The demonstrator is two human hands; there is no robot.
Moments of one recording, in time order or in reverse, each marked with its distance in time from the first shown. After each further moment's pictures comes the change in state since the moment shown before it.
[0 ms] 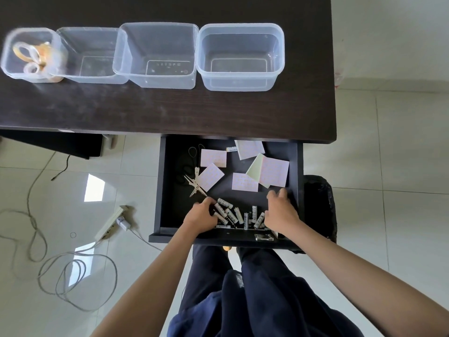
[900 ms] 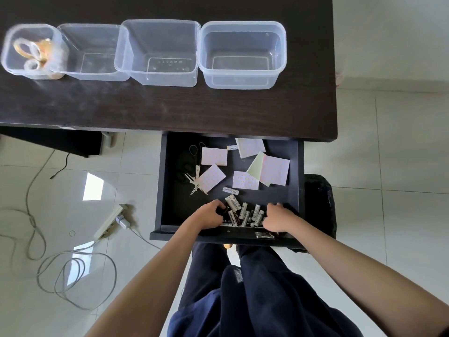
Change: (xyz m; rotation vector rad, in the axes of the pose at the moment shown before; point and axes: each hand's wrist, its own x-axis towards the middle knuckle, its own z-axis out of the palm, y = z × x) left_hand 0.006 0.010 0.004 -0.072 -0.211 0.026; right_hand 0.002 -0.004 -0.003 -0.059 -0.428 0.112
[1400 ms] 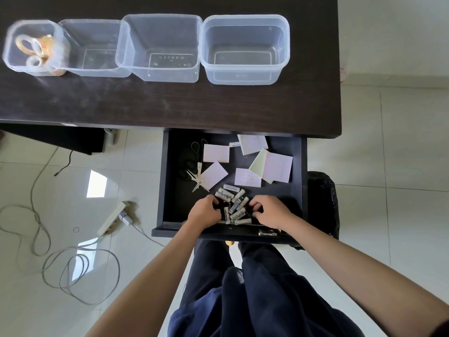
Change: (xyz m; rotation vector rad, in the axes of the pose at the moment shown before) left_hand -0.003 -0.010 0.004 0.003 0.290 -0.043; right_hand 0.008 -0.007 0.012 0.321 0.192 -0.338
